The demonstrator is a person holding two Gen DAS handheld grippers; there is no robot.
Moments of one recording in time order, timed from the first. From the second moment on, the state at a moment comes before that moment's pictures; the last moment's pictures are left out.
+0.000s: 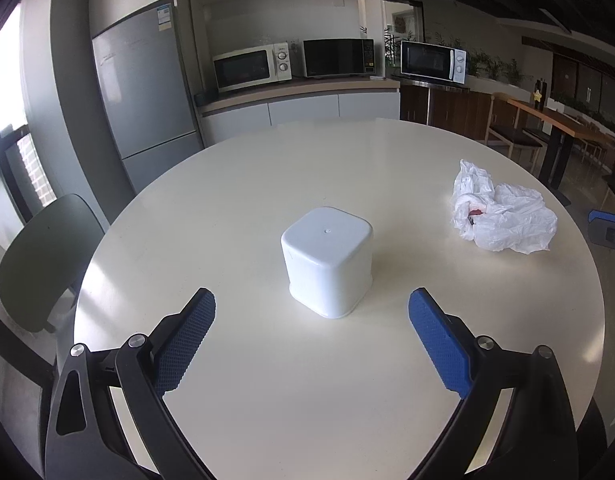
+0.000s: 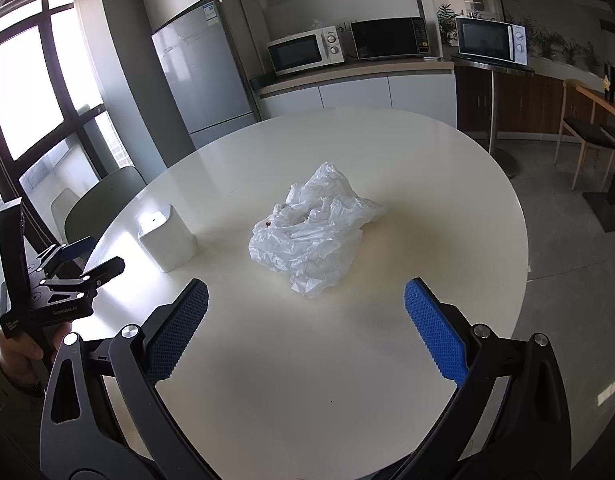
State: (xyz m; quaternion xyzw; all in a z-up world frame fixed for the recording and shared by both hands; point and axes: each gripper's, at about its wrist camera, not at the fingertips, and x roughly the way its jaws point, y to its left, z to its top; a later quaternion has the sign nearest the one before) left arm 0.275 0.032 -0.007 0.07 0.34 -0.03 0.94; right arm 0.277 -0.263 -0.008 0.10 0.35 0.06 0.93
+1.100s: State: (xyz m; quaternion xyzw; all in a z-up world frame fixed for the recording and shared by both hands) left arm 0.328 0.032 -0.034 0.07 0.40 -0.11 0.91; right arm 0.335 -0.260 -0.040 0.13 0.41 0.10 0.90
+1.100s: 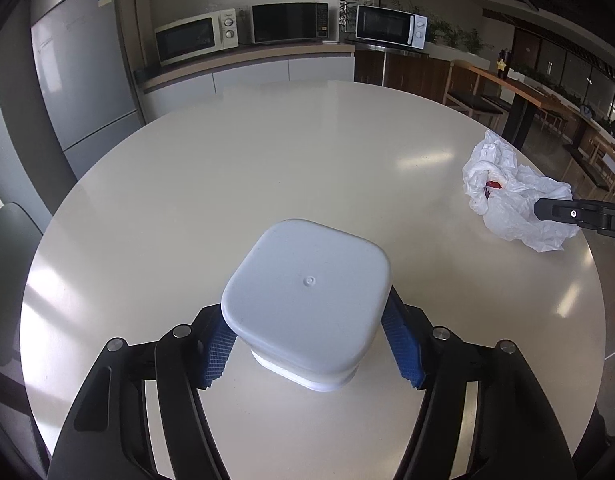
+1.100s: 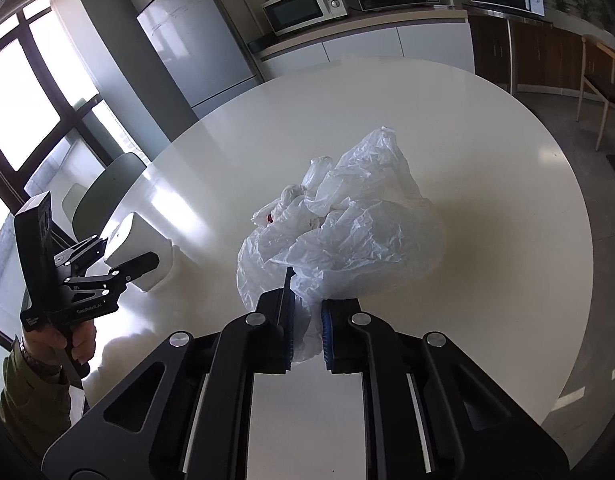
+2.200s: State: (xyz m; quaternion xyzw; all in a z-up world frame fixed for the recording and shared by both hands) left arm 0.115 0.016 -0.002 -0.04 0.37 -0.03 0.93; right arm 0.123 -0.194 0.003 0.07 0.35 0.21 0.91
